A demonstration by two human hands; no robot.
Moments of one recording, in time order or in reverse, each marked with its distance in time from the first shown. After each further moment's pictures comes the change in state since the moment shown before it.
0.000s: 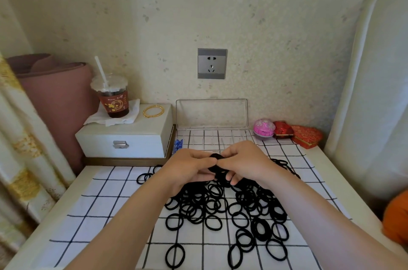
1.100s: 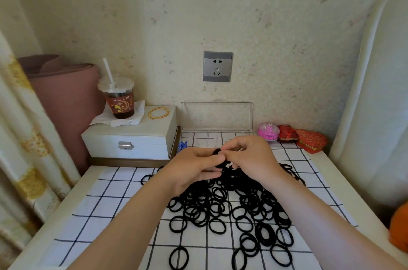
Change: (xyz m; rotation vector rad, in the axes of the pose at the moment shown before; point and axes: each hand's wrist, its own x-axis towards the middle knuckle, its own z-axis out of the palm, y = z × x) left_hand -0.005 0.009 -0.004 -0.100 -0.136 0.038; right_hand -0.005 -0.011 0.003 0.080 0.254 -0.314
